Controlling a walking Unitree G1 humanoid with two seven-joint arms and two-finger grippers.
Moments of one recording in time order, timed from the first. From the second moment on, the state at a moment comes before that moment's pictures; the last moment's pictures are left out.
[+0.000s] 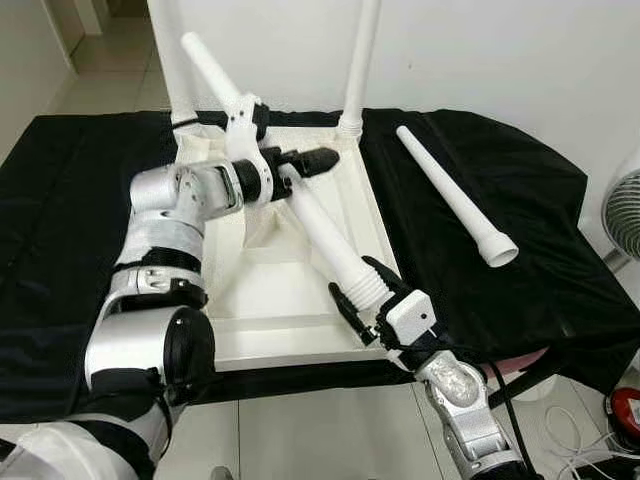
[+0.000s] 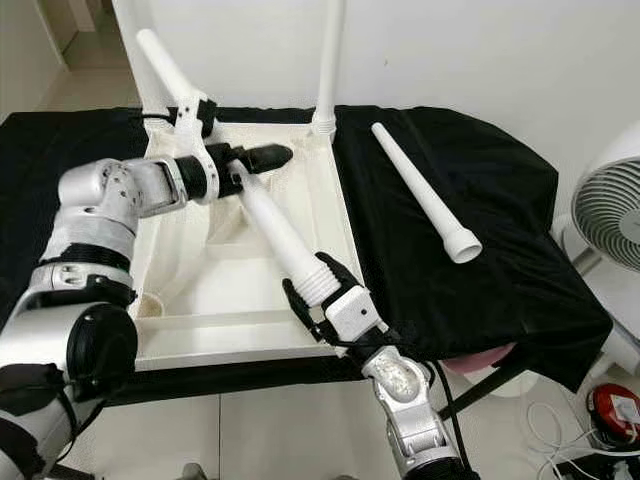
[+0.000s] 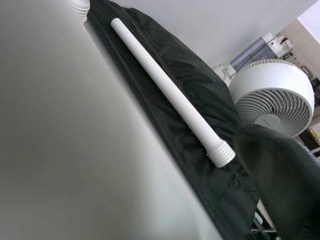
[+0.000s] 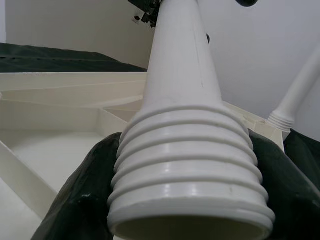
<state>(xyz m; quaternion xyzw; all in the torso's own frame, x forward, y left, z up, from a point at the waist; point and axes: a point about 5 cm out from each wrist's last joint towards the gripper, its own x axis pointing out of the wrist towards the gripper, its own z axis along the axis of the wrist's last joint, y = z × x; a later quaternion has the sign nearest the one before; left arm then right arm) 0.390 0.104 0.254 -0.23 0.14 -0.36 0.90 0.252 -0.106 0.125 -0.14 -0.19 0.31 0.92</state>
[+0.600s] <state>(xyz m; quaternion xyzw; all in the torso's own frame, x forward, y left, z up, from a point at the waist) 0.388 0.108 0.260 -0.32 0.12 -0.36 0.87 0.254 -0.101 0.127 -0.12 -0.19 0.28 0.93</state>
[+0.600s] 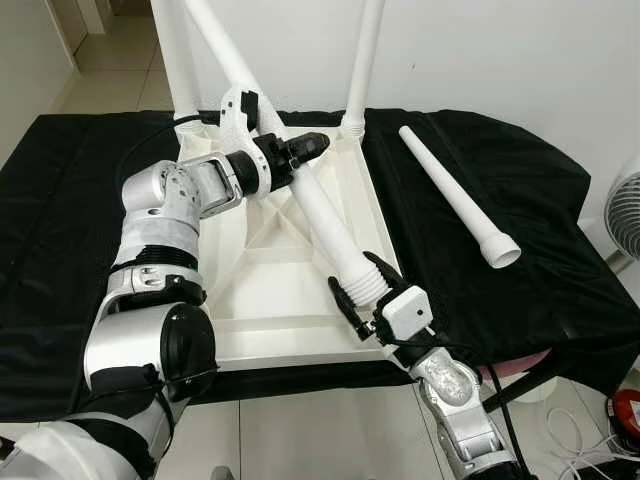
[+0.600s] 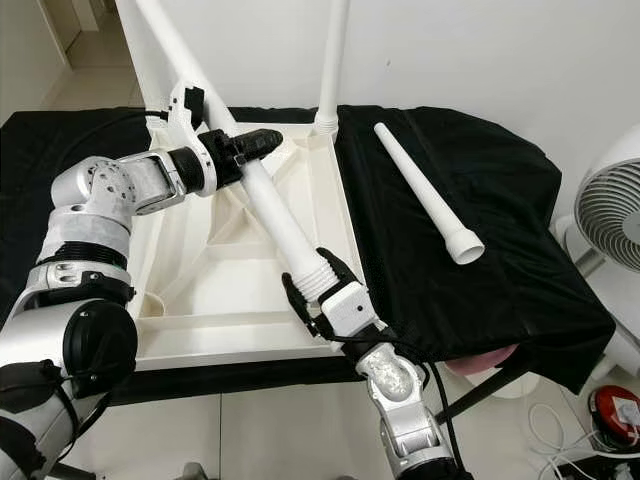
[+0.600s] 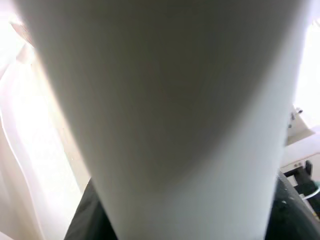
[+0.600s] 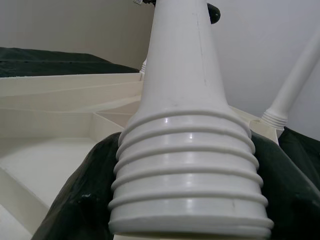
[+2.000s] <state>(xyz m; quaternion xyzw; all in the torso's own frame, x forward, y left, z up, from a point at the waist) 0.365 0.068 0.314 -0.08 -0.12 -0.35 0.93 0.305 -0.110 0.191 -0.10 -0.14 0.28 0.95</state>
